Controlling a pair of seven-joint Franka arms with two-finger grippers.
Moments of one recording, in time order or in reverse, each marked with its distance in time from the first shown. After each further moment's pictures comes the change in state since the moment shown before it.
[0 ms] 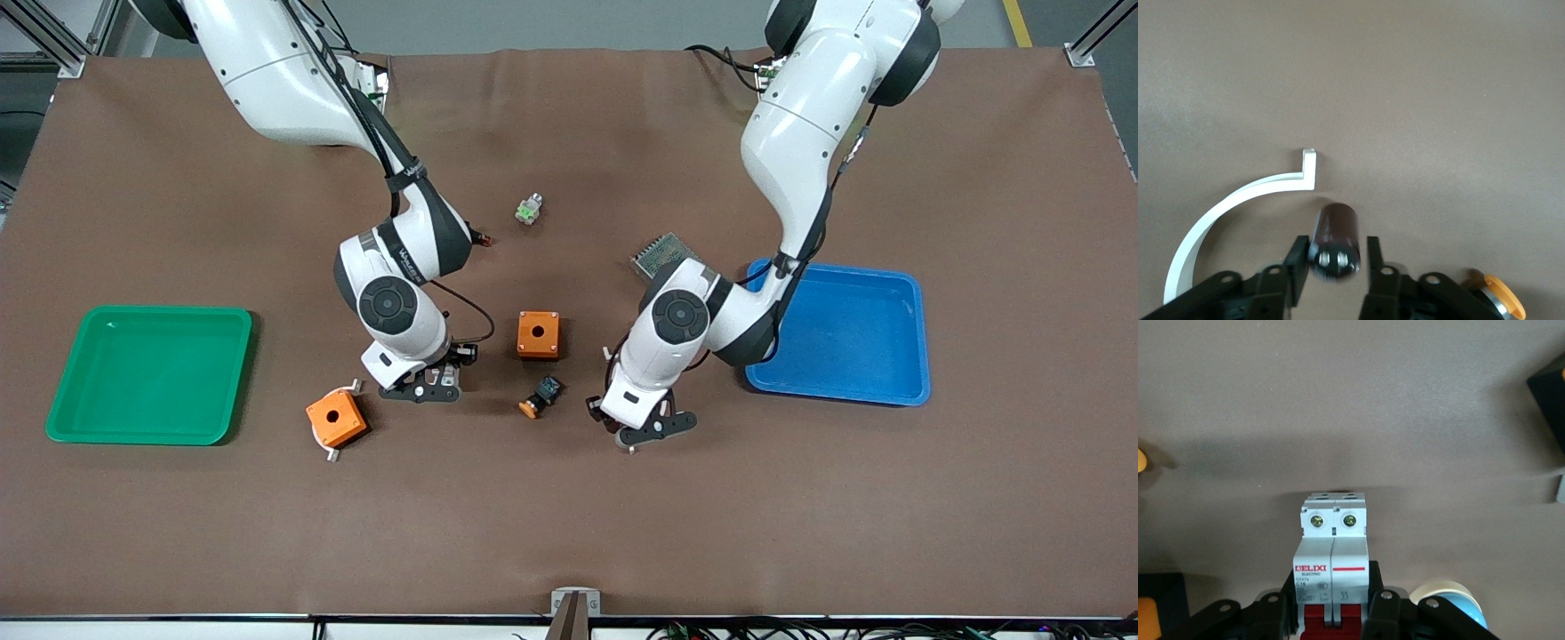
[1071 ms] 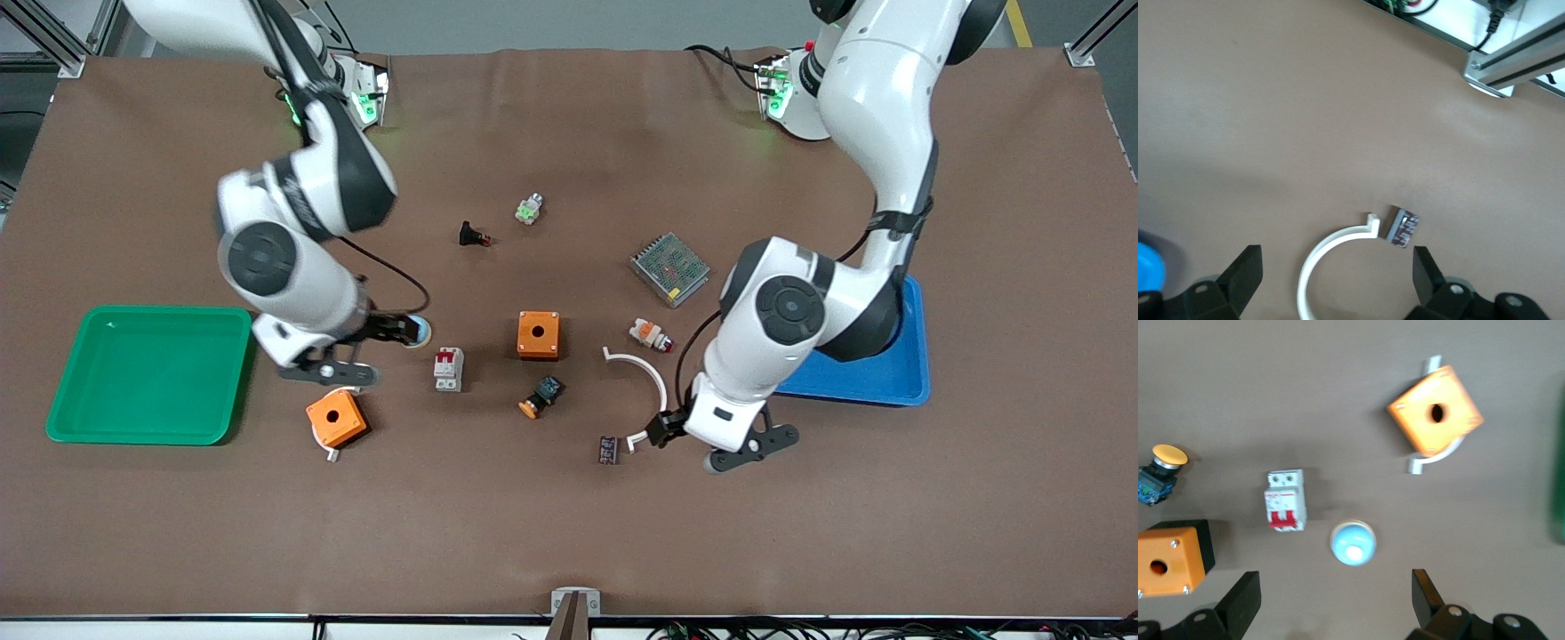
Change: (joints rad) left arm 0.135 -0.209 0.012 0.040 0.000 -0.287 0.071; right arm -0.105 -0.312 -0.032 0.049 0.006 -0.375 -0.101
